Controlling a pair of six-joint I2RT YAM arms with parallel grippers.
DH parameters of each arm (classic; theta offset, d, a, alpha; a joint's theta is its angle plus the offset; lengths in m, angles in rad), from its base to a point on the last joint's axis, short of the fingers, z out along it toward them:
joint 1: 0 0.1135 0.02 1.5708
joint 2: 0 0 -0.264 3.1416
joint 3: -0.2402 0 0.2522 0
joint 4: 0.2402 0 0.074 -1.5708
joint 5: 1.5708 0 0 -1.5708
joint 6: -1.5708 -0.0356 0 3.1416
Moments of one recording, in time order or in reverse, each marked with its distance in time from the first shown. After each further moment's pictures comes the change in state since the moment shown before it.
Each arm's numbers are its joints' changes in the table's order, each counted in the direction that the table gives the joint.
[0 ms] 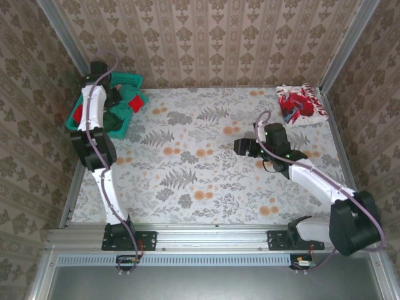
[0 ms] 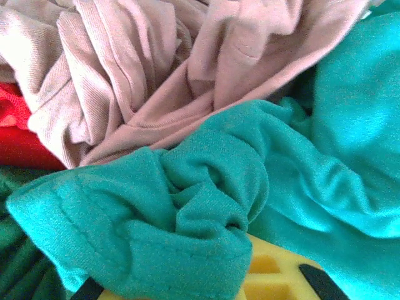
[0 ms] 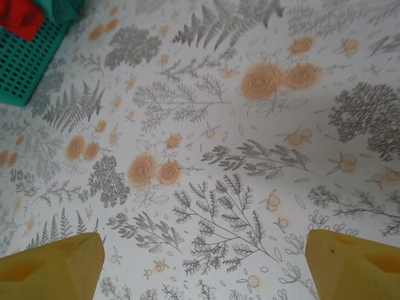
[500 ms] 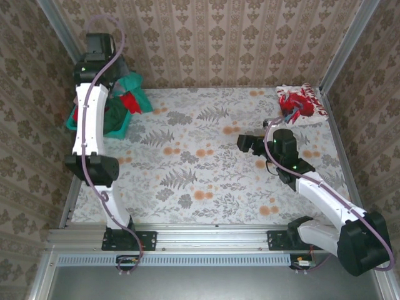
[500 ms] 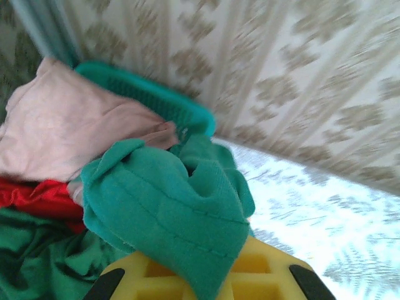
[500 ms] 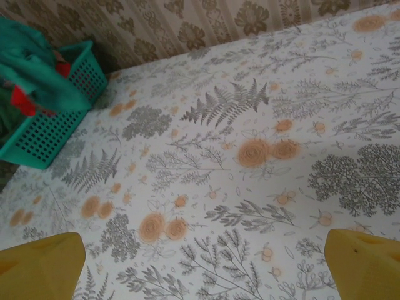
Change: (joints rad) left arm -0.204 0.365 -0.072 -0.057 -0.011 -0.019; right arm 0.009 0.144 0.095 -0.177 0.101 -0.041
